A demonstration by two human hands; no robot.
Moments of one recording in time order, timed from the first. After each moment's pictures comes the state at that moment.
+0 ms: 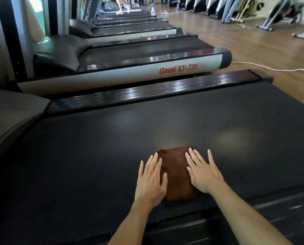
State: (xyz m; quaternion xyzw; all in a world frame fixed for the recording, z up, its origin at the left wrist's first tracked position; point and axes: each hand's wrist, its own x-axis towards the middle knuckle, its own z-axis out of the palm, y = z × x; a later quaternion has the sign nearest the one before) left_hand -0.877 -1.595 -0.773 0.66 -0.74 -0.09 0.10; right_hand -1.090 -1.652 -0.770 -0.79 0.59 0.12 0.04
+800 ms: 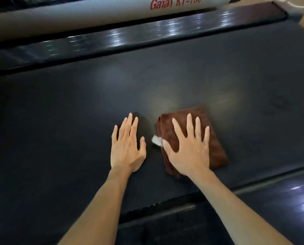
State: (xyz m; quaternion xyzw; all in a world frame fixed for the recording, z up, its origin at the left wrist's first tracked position) left_hand -0.828 -1.641 -0.809 0.70 -0.70 -0.08 0.10; right_hand -1.035 -1.641 -0.798 -0.72 0.69 -0.03 0.06
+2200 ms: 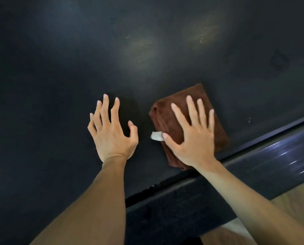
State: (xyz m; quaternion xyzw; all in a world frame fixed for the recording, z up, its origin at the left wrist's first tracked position) left_hand -0.832 -1.650 -0.796 0.75 -0.64 -0.13 0.10; right_hand -1.050 -1.623 -0.783 -0.71 0.70 -0.01 0.06
